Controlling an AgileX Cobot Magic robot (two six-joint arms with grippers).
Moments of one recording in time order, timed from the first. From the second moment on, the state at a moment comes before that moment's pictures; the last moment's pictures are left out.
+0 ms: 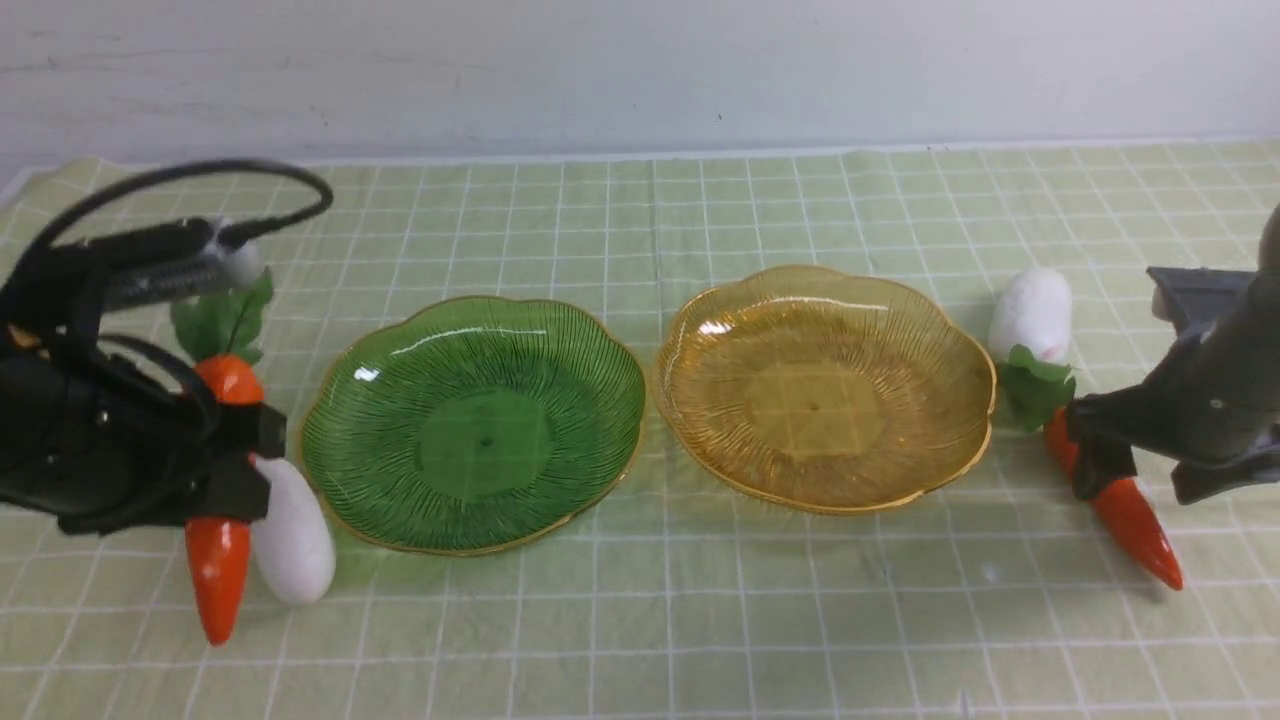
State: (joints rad) right arm -0.02 1.90 -1.21 0.11 0.86 -0.05; left arm -0.03 1.28 -1.00 -0.27 0.93 0.06
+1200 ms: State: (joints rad) right arm 0.50 2.19 -1.84 0.71 0.96 -0.22; left arm 0.13 1.74 -1.41 -0.28 1.19 0.15
